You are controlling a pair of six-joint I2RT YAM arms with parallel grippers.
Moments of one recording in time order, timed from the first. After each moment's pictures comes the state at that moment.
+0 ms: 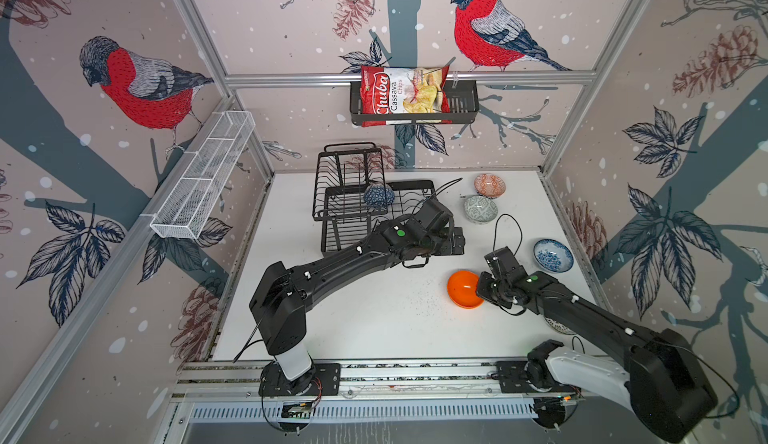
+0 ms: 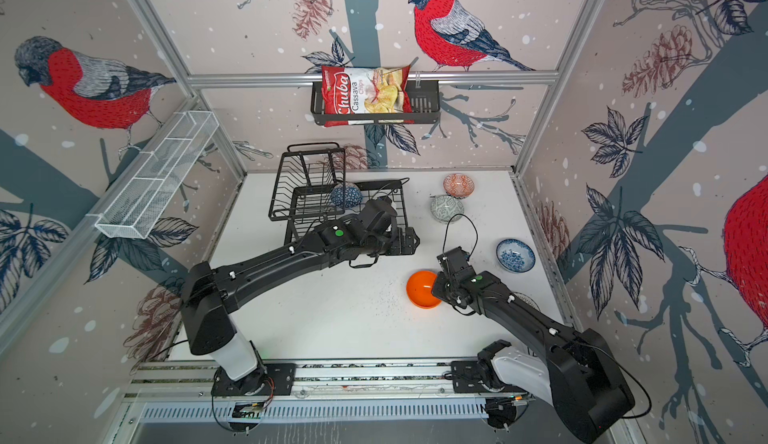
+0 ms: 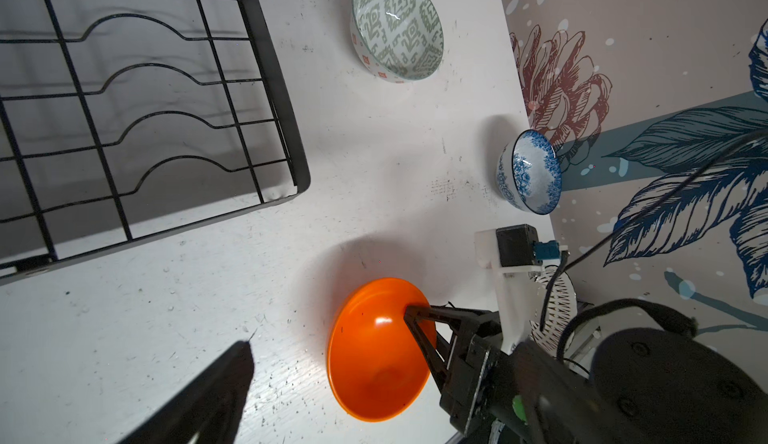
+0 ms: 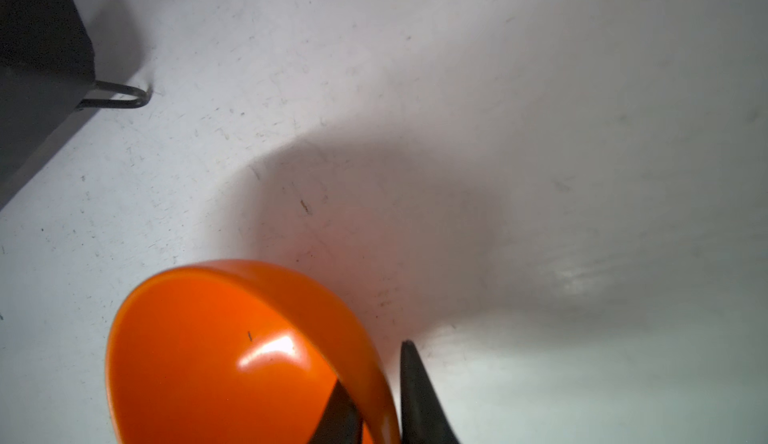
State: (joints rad) left arm -0.95 1.71 1.51 -0.57 0.00 -0.81; right arm 0.52 1.12 0.53 -0.53 0.00 0.84
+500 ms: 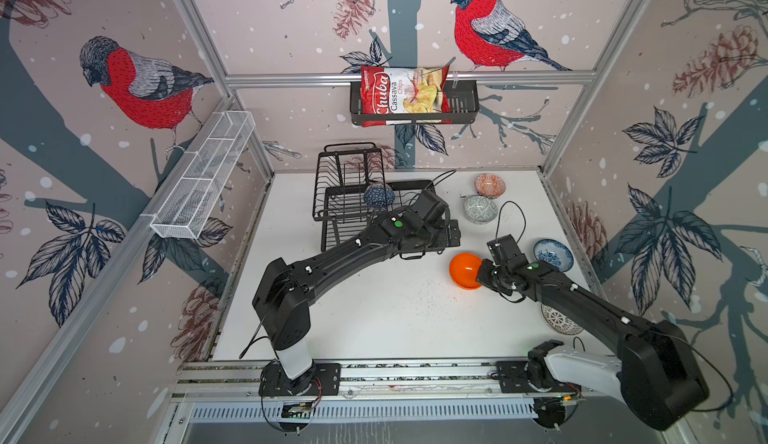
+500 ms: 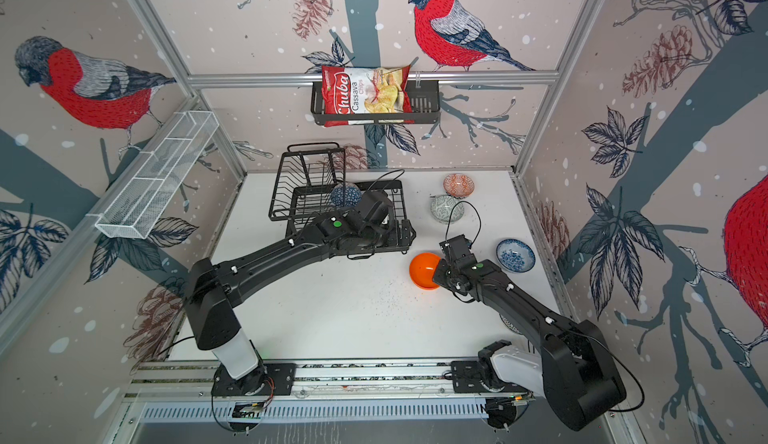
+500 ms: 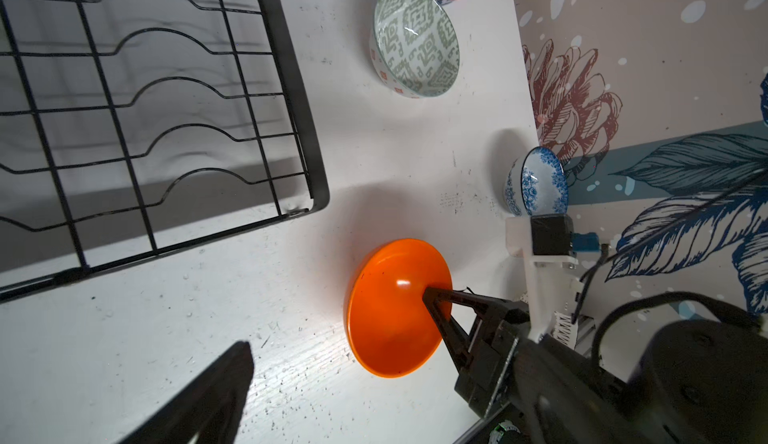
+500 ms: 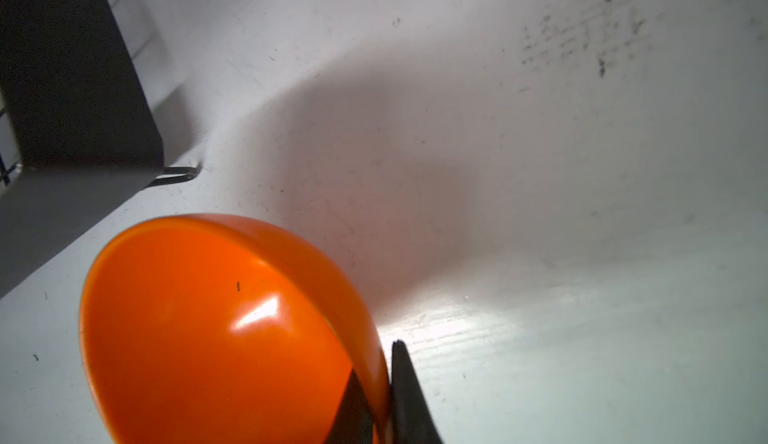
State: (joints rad) left arm -0.89 1.73 1.56 -0.62 0.05 -0.81; right arm 0.46 1.18 0.64 -0.53 0.02 0.79
